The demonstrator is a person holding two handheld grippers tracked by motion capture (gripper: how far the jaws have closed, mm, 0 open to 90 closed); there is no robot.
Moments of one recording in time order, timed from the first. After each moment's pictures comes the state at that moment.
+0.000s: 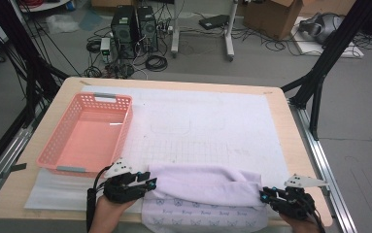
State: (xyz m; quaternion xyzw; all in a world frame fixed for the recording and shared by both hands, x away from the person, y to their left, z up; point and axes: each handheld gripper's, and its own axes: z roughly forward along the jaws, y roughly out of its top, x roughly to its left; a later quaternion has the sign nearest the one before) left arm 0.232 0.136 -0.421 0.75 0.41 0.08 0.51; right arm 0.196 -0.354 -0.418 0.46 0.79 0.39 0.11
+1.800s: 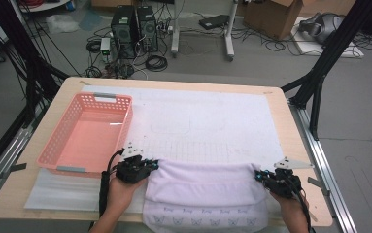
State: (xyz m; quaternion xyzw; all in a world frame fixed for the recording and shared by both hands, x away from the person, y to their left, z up) left arm 0.286 0.115 -0.434 0.75 0.45 0.12 0.46; right arm 0.251 -0.344 -0.435 0.47 0.78 0.38 0.17
